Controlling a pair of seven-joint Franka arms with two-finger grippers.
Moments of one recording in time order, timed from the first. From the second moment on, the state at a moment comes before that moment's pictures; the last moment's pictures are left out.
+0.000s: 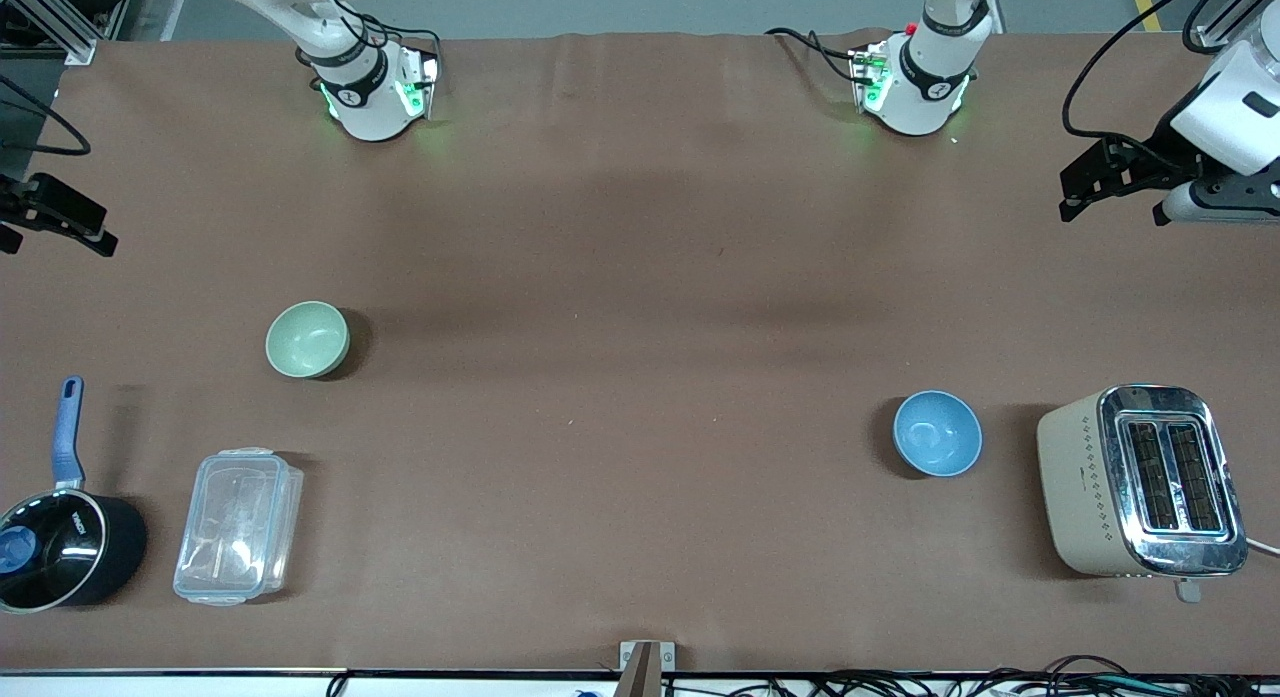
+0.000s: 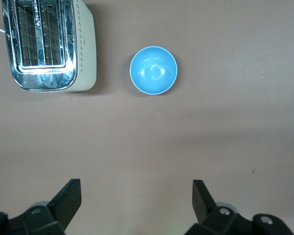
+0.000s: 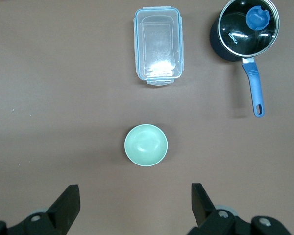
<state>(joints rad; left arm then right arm) -0.06 -0.10 -0.06 -1.66 0.00 1.58 -0.04 0.00 0.02 -0.06 -1.46 -0.01 1.52 -0.01</state>
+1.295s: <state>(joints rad) -0.02 0.46 -0.04 -1.73 0.04 2.13 -0.03 0.02 0.02 -0.05 -1.67 -0.01 1.60 -0.01</state>
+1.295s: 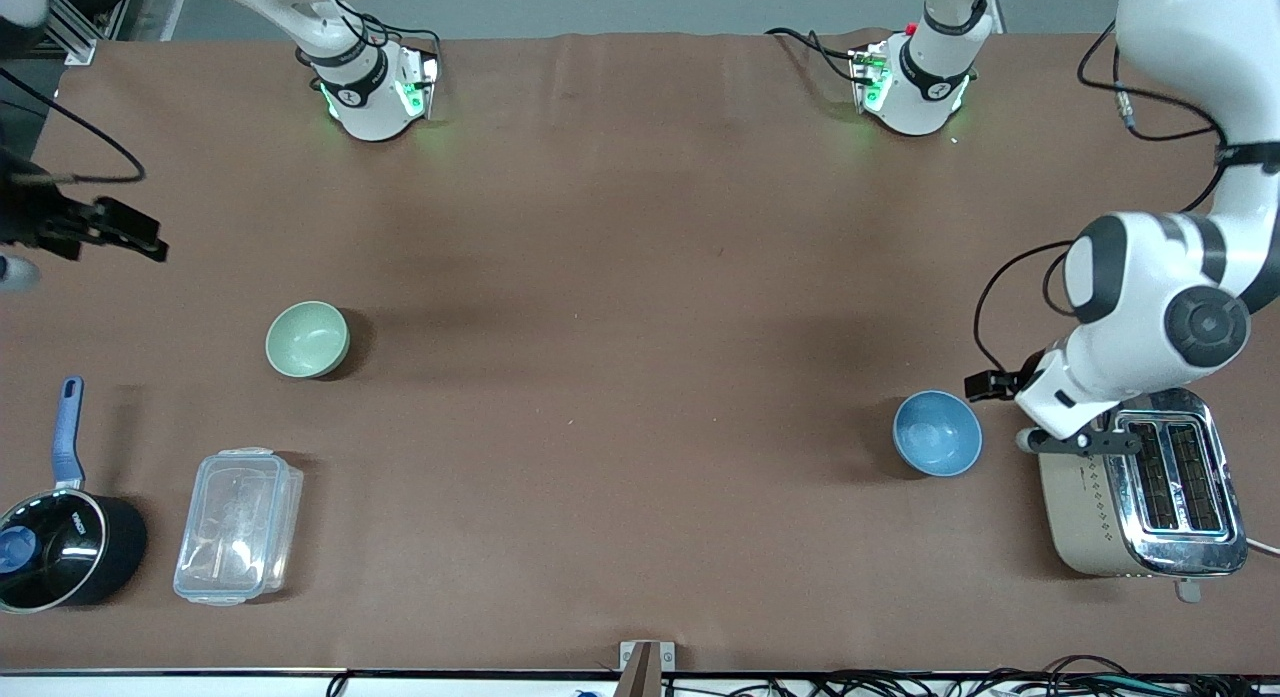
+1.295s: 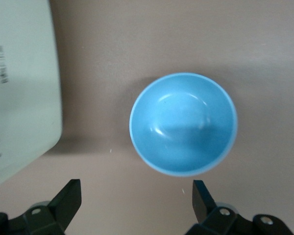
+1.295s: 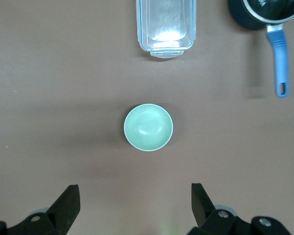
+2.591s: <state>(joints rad) -0.02 0.64 -0.12 -1.62 -0.05 2.21 -0.07 -0.07 0.22 -0.08 -2.44 -0.13 2.72 -0.06</state>
